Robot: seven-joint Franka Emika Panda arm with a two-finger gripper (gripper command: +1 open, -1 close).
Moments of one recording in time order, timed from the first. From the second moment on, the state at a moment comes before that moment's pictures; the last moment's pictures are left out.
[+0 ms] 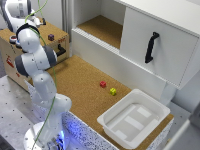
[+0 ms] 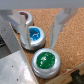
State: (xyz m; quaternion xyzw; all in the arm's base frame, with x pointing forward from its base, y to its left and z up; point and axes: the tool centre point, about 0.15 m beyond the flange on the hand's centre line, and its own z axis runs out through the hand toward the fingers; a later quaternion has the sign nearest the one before) arm 0.155 0.451 0.515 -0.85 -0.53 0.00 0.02
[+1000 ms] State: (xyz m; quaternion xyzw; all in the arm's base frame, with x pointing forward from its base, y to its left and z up) arm 0.165 0.443 0.456 -0.86 -0.52 0.02 0.01
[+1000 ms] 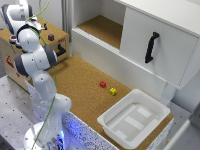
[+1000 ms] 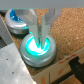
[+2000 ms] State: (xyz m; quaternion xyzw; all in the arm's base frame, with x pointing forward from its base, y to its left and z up) arm 0.162 0.440 0.562 -0.84 -0.53 -0.10 -0.01
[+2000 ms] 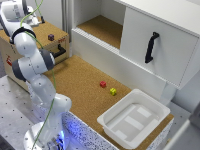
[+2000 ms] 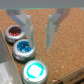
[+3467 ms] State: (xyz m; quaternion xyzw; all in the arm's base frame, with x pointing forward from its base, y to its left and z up) arm 0.388 0.428 0.483 -0.64 -0.77 -0.04 0.02
